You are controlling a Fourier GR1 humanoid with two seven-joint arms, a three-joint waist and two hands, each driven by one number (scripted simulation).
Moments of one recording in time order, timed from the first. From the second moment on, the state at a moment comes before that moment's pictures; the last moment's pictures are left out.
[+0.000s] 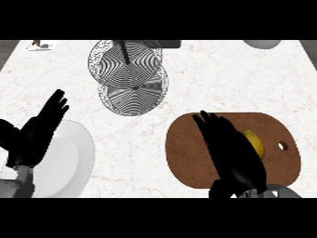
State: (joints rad) left arm -0.09 0.40 -0.13 -1.52 0.31 0.12 0.14; right arm -0.33 -0.41 0.69 -1.90 0.65 0.29 0.90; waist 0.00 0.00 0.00
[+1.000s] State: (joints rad) left arm -0.06 0.33 -0.04 -1.57 0.23 0.04 0.20; right arm -0.28 -0.28 0.56 -1.49 0.98 0.12 0.60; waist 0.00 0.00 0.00
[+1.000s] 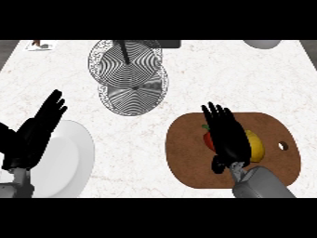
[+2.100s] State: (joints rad) left arm -0.05 0.30 0.02 -1.56 0.19 0.00 0.20; right arm -0.10 -0.23 0.46 -1.55 1.10 0.18 0.71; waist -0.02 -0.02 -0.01
